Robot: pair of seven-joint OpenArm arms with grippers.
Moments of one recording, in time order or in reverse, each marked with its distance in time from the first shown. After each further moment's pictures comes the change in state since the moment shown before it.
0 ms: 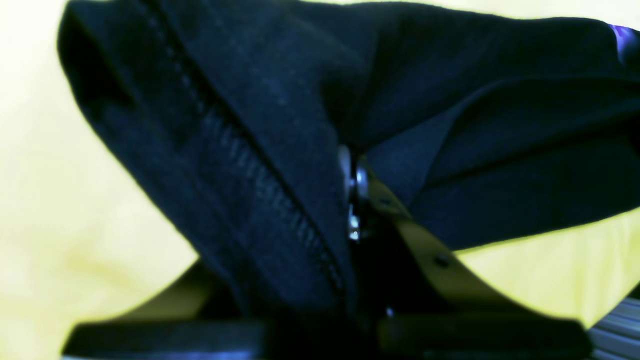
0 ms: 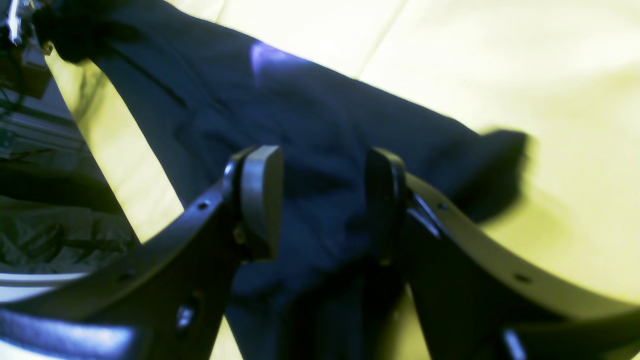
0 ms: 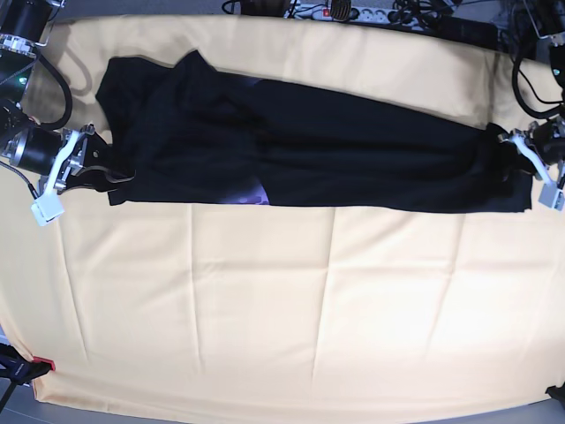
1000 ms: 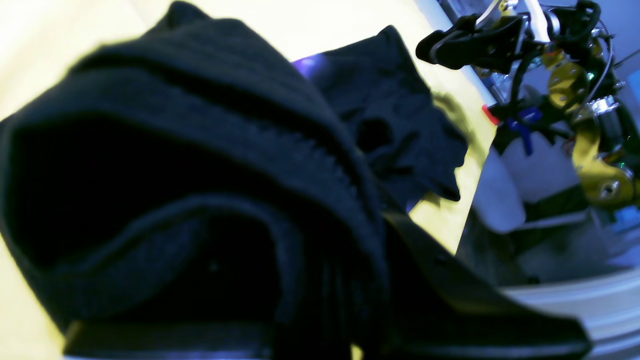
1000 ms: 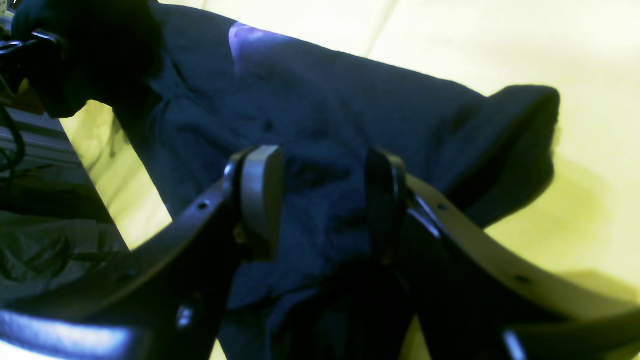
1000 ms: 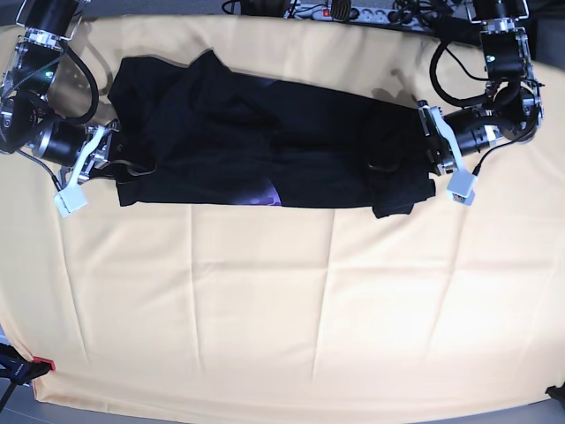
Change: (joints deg) left arm -0.2 17.5 14.3 9.9 -20.1 -8.2 3.8; right arm -0.3 -7.3 0.1 0.0 -7.5 0.0 0.9
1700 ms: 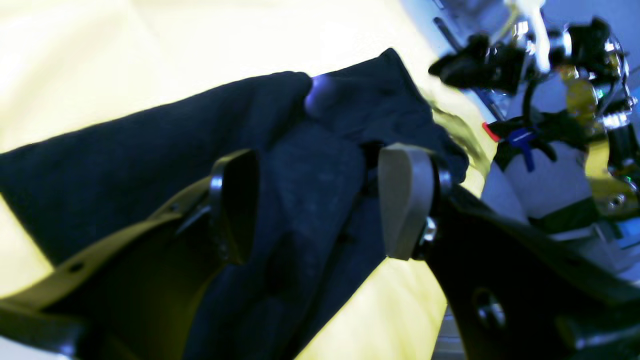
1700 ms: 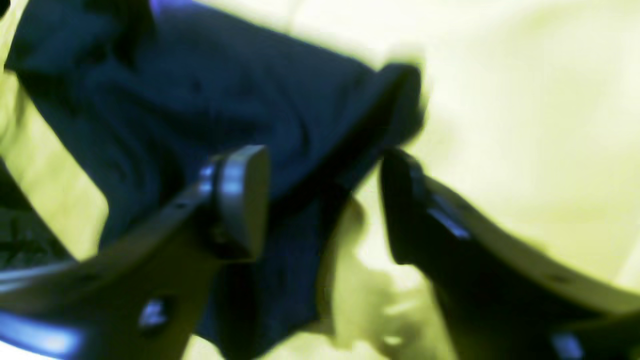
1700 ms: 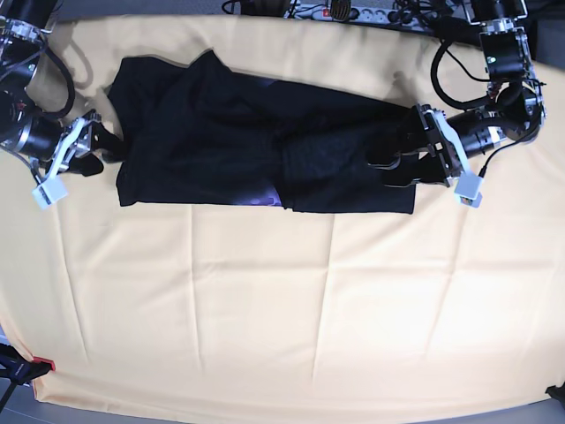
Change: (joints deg) left arm -0.3 0.4 -3.0 0.0 -0.3 0.0 2.0; right arm -4.8 4.4 2.6 3.0 -10.7 -0.9 3.4
